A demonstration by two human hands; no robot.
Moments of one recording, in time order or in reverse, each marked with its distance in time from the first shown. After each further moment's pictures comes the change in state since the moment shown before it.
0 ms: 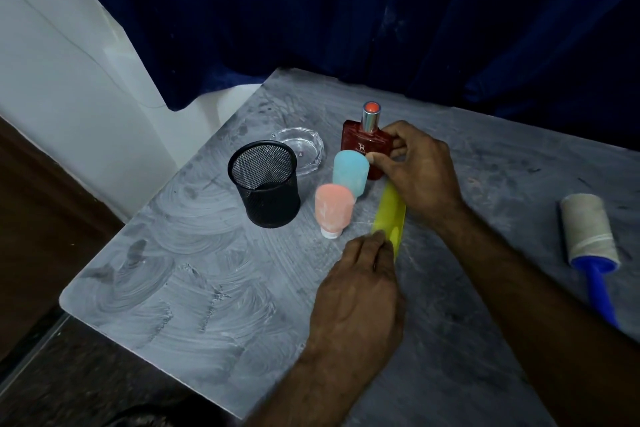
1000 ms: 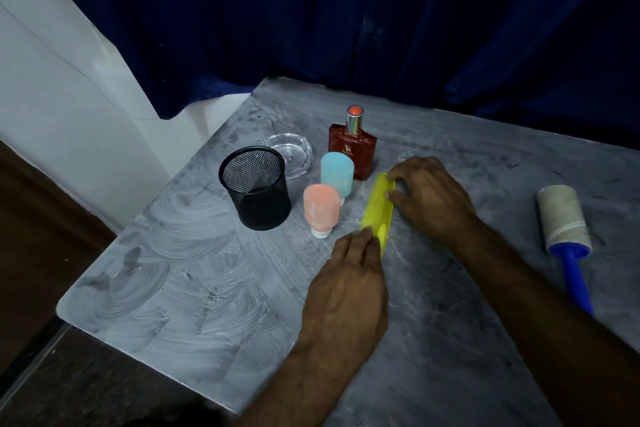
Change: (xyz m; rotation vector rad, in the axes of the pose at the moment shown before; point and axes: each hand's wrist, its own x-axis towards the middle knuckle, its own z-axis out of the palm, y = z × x) left_hand 0.003 -0.003 0.004 0.041 -0.029 -0.001; right_hand -0.029 0.048 -0.026 -0.475 -0.222 -0.100
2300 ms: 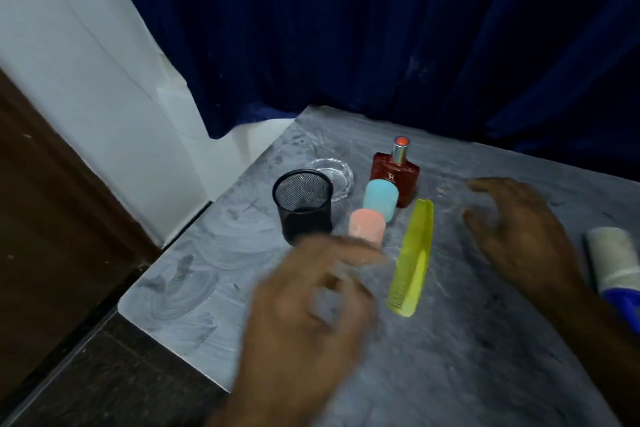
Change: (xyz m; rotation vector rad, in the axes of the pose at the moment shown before) left_hand -0.069 -0.038 -0.096 -0.626 0.737 0.165; right_hand -0.043 -0.015 -0.054 0.124 0.235 0.071
